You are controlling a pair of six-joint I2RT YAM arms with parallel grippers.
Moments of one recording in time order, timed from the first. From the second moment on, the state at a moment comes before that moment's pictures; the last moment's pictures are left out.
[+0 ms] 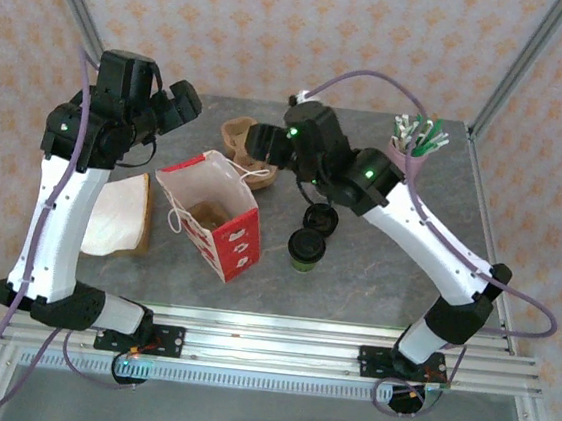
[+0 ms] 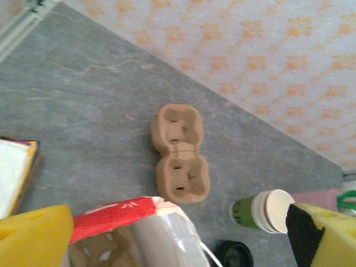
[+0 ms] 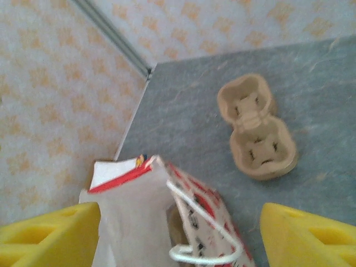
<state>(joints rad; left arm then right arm) -0.21 1.38 1.98 -1.25 -0.17 -0.72 0.90 1.61 1.97 -0.85 0.24 0.70</state>
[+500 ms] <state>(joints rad) -0.33 1.33 1.87 -1.30 -0.33 -0.86 0.83 1.70 2.13 -1.06 0.13 0.47</state>
